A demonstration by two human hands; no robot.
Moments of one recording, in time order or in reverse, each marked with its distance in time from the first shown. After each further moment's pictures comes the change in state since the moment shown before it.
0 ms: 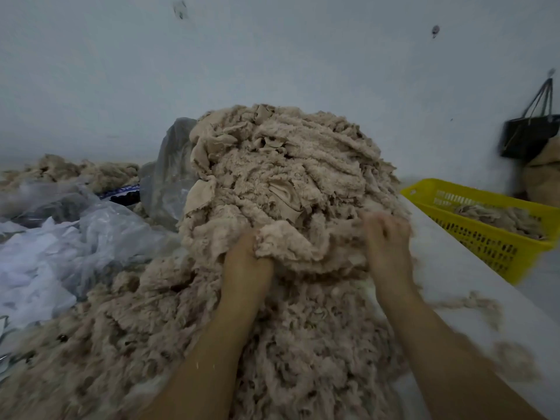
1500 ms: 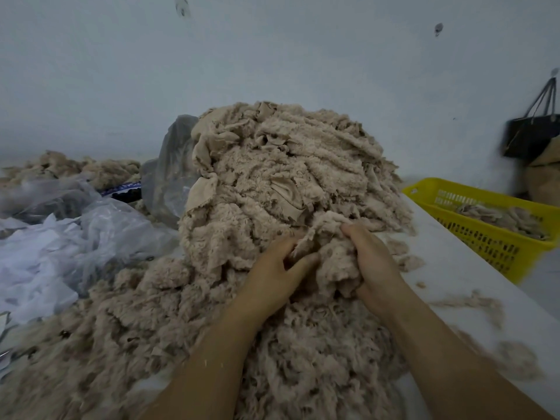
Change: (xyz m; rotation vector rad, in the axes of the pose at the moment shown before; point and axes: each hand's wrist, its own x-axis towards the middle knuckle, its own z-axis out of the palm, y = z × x) left_hand -0.002 -0.008 0.012 0.062 -0.417 0.187; right_hand -0.012 -0.001 0.016 0.499 -0.363 0.359
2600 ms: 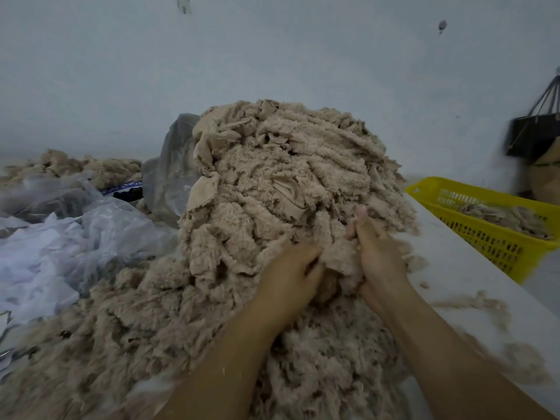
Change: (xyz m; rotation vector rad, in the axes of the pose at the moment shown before) left_hand -0.003 0.016 0.015 0.257 0.025 0.194; right_hand -0.007 -0.007 0.007 -0.020 0.085 -0.162
